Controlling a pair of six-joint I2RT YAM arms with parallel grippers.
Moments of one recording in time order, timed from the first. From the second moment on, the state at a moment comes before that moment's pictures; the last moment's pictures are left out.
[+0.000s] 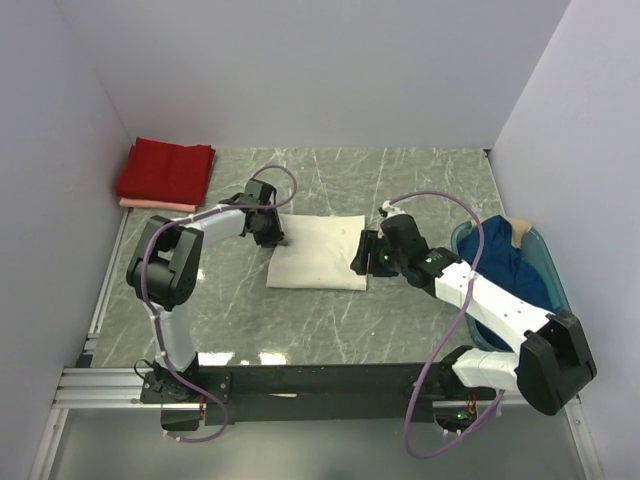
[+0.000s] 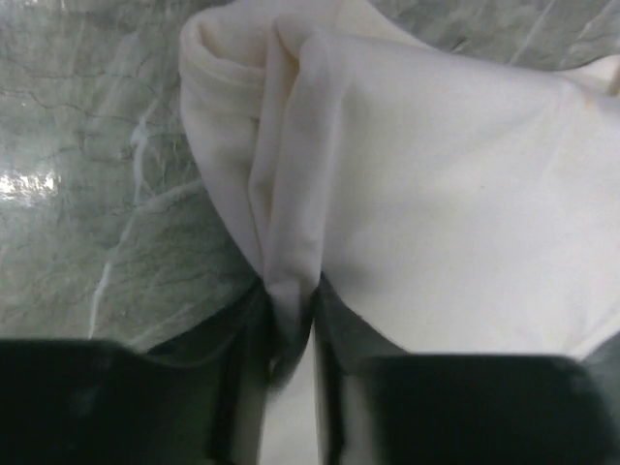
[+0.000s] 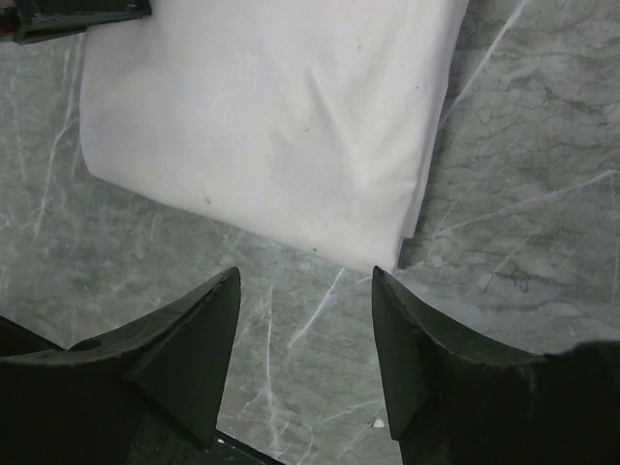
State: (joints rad) left arm -0.38 1.91 1.21 -0.32 0.13 -0.65; right arm 0.57 1.21 0.78 -0.34 -0.02 0.56
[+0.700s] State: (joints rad) left arm -0.38 2.20 1.86 -0.76 -0.70 -0.44; right arm 0.57 1.02 0.75 -0.36 -0.07 0.58
